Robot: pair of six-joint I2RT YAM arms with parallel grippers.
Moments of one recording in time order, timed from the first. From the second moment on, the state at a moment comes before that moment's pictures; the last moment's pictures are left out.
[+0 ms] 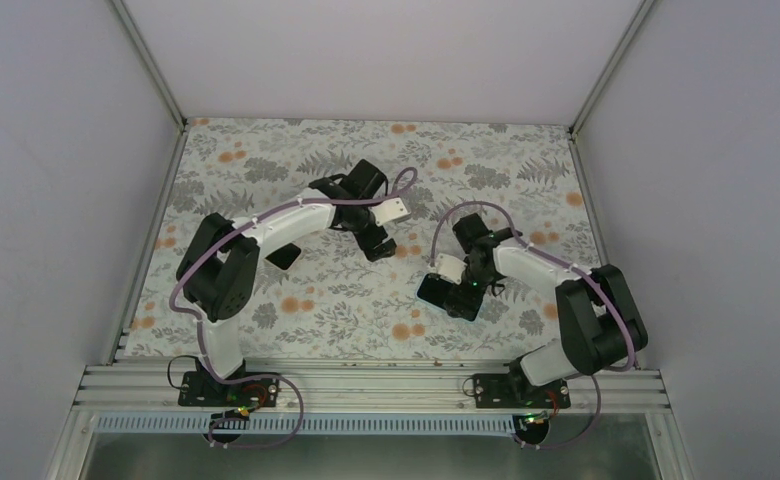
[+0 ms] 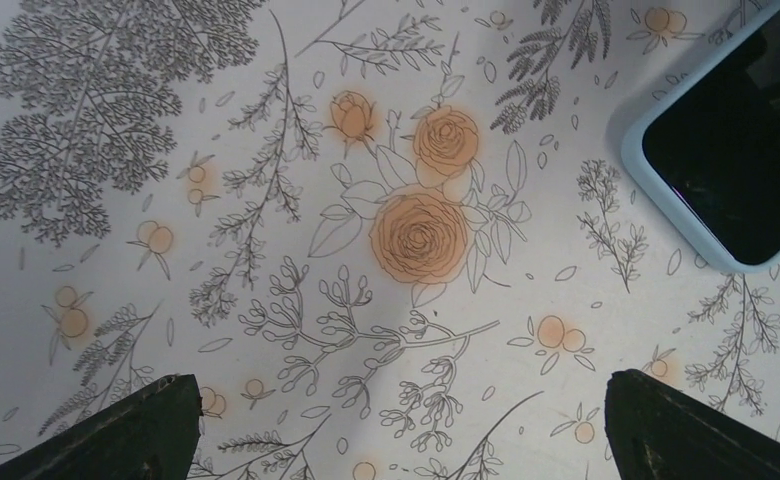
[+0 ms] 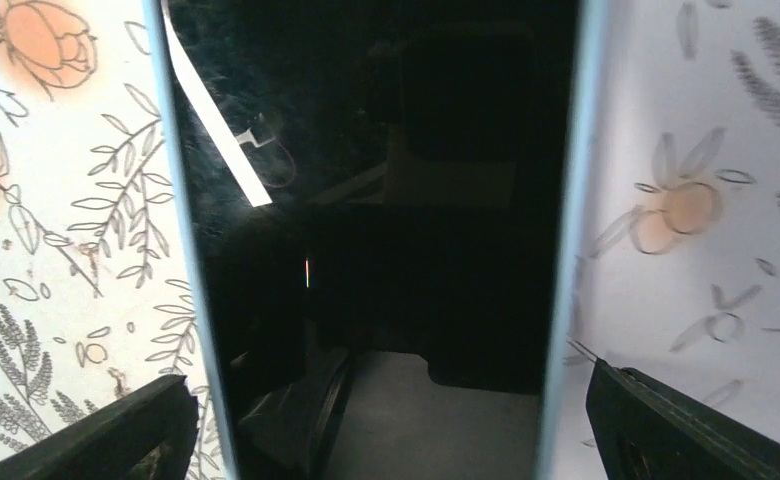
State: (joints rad) left arm -0.68 1.88 1.42 -0.66 0.24 0.40; right arm 0.42 1.47 0.78 -0.80 -0.15 -0.68
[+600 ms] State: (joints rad) left arm -0.68 1.96 1.50 -0.68 0.27 0.38; right arm 0.51 1.48 0.73 -0.72 -0.03 -0.62
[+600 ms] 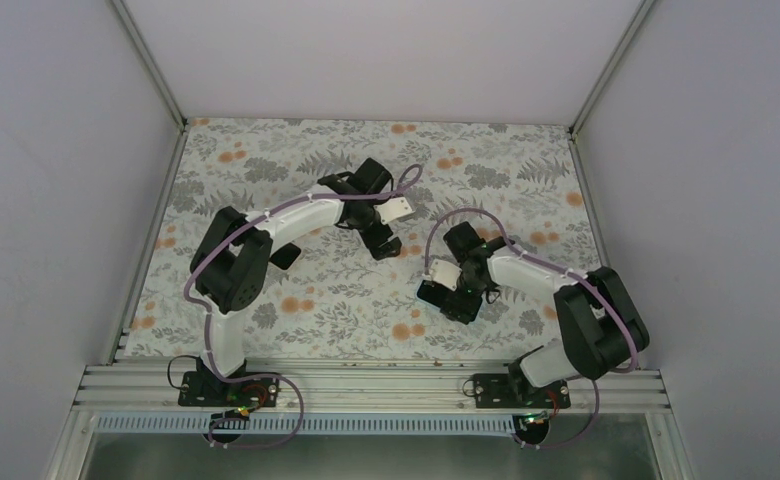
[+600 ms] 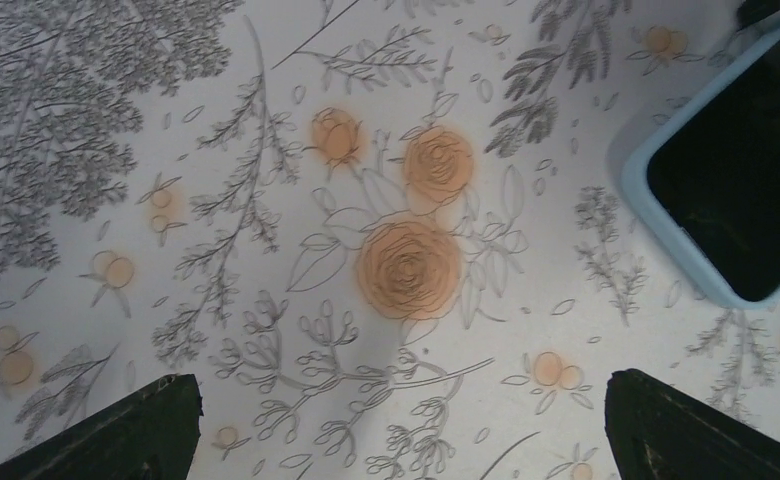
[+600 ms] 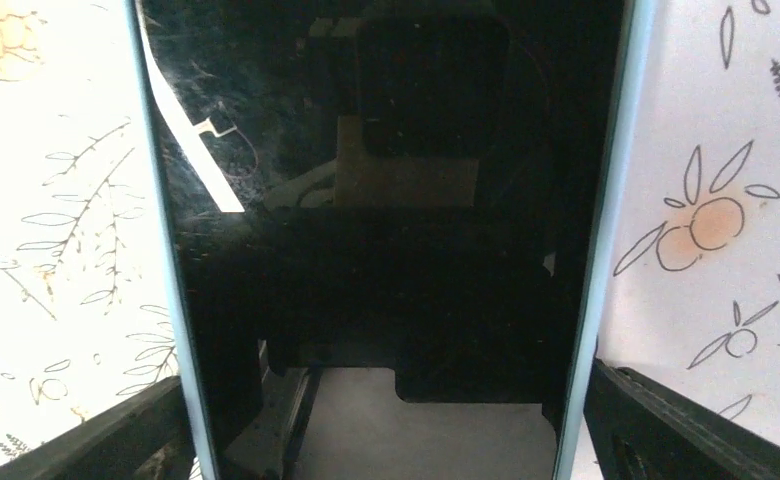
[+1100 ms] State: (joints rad) left arm -0.65 2.08 1.62 -0.91 0.67 0.48; right arm 0.51 1.44 0.70 -0.70 -0.04 -0.62
